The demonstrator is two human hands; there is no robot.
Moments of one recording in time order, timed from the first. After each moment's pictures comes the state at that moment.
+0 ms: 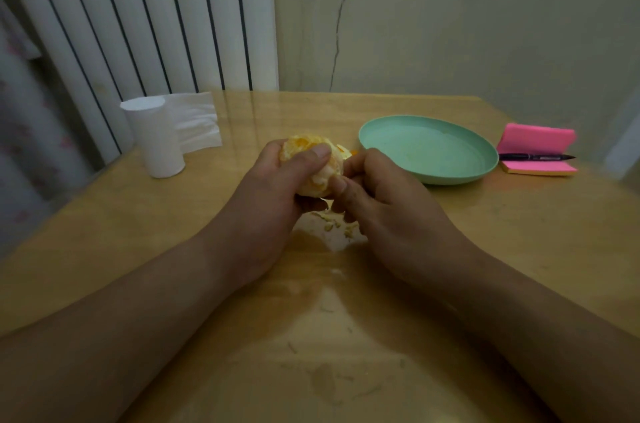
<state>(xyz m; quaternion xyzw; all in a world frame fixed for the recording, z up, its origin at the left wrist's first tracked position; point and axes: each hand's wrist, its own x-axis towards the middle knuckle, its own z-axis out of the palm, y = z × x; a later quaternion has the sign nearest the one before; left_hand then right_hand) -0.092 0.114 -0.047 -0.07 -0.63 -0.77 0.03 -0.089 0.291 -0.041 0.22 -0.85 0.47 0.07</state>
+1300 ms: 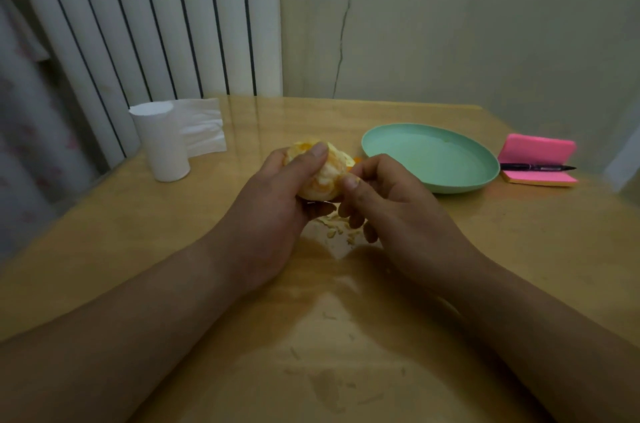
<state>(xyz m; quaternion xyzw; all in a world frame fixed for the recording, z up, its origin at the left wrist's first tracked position) -0.088 0.116 -0.042 -0.07 -0.59 -0.81 0.00 -0.090 0.295 -0.039 0.19 -0.81 0.55 0.03</state>
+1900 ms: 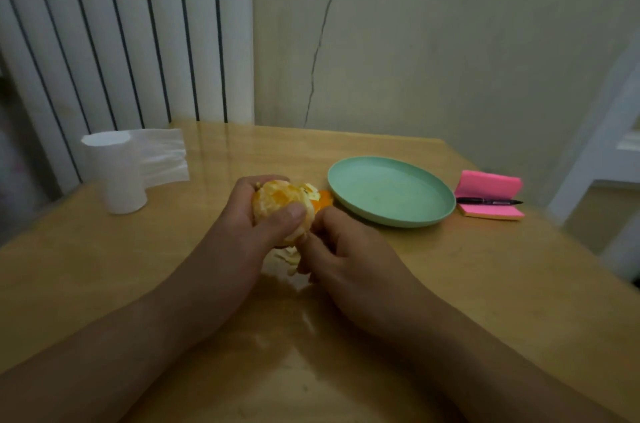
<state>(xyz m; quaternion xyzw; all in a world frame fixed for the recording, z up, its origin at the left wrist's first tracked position) -0.098 0.113 -0.056 -0.10 -0.70 -0.70 0.08 -0.087 0.297 -0.033 0.20 -0.88 0.42 0.02</state>
